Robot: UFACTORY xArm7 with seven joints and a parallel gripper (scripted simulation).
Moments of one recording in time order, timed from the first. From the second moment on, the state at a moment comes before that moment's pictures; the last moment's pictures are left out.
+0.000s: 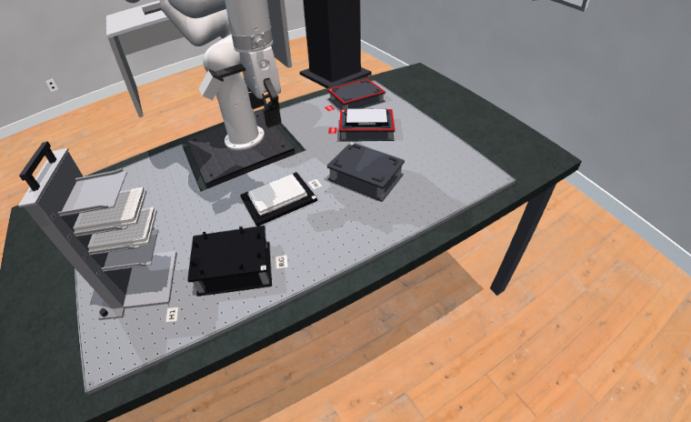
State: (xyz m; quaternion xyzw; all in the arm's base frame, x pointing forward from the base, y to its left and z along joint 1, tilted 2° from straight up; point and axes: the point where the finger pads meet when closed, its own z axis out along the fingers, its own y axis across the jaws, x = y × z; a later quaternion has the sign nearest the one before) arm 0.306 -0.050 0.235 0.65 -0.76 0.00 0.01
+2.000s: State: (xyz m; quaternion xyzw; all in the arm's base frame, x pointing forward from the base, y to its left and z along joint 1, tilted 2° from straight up) arm 0.304 -0.052 0.148 0.65 -0.76 0.00 0.01
